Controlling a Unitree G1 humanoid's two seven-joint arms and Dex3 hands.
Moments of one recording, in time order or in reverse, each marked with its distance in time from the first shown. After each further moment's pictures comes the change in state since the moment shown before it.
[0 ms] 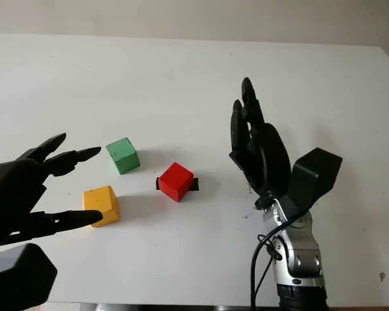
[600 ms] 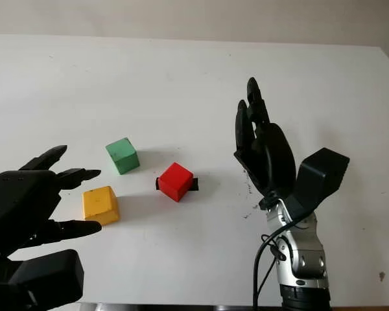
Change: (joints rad) left arm -0.006 -0.072 -0.087 0.090 0.278 -0.096 -0.066; right arm 0.002 -0.004 -0.022 -0.014 0.016 0.017 0.006
